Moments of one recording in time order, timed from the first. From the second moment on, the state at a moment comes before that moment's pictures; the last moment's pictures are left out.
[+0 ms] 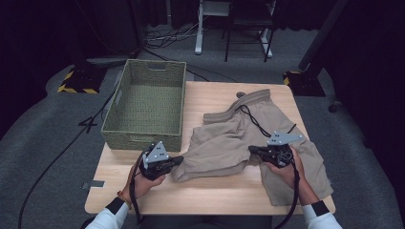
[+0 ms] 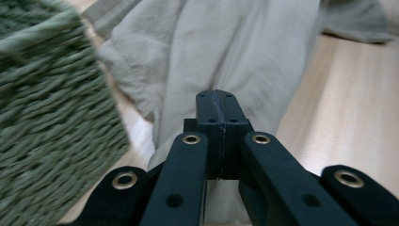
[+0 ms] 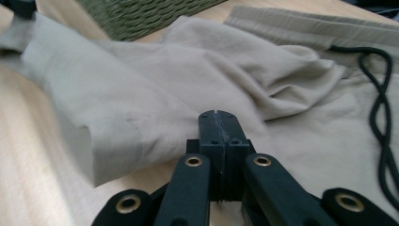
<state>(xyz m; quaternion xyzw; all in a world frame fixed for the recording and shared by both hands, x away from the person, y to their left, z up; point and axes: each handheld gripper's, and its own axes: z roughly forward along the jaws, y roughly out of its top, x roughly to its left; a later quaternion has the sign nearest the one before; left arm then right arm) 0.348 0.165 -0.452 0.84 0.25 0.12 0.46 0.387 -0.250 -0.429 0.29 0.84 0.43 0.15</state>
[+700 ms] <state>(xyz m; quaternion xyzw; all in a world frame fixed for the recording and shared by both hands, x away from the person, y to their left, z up) 0.300 0.139 -0.473 0.91 0.16 0.03 0.38 0.349 -0.228 -0.465 0.22 0.91 0.33 0.07</state>
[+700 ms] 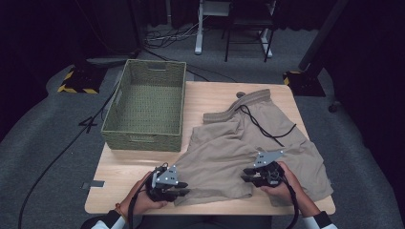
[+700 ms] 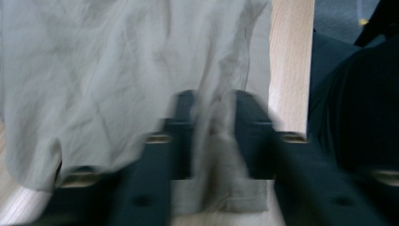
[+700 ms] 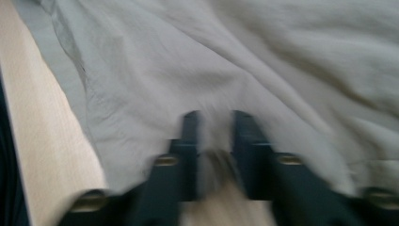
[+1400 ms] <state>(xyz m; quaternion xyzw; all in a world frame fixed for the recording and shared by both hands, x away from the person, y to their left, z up) 0.337 0.098 -0.493 0.91 0.20 0.03 0.37 0.375 -0.336 -0.475 0.38 0.86 0.29 0.17</state>
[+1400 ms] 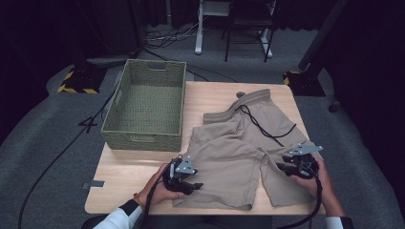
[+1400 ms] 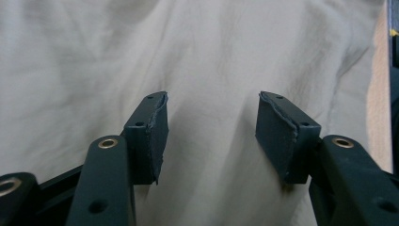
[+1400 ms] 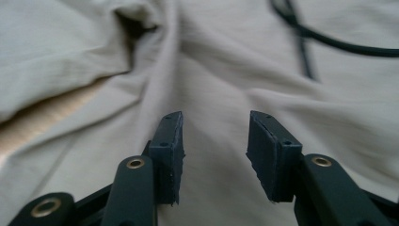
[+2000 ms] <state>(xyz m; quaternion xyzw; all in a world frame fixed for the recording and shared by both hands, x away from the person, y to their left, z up) 0.363 0.061 -0.494 0.91 0.21 0.03 0.37 0.369 -0.260 -0.486 0.33 0.88 0.32 0.12</state>
